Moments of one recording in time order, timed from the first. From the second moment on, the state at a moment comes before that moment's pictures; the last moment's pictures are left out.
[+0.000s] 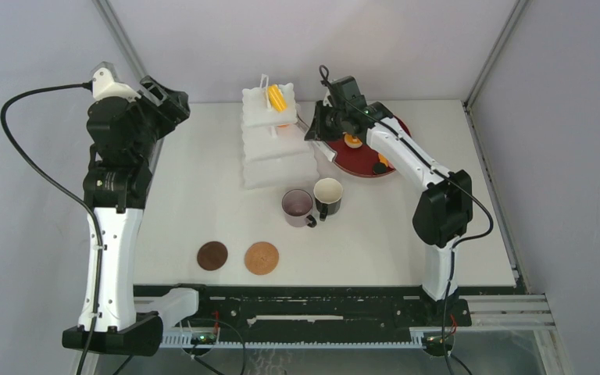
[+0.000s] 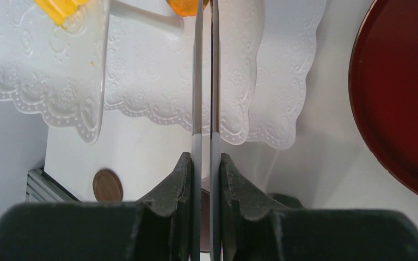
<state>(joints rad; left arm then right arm) -0.04 1.09 1.55 -0.56 -0.12 -0.52 0.51 1.95 1.90 -0.68 -0.21 0.48</state>
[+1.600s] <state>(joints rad) -0.04 0.92 1.34 -0.72 -0.23 -0.43 0.15 1.45 1.22 -0.57 -0.07 0.48</state>
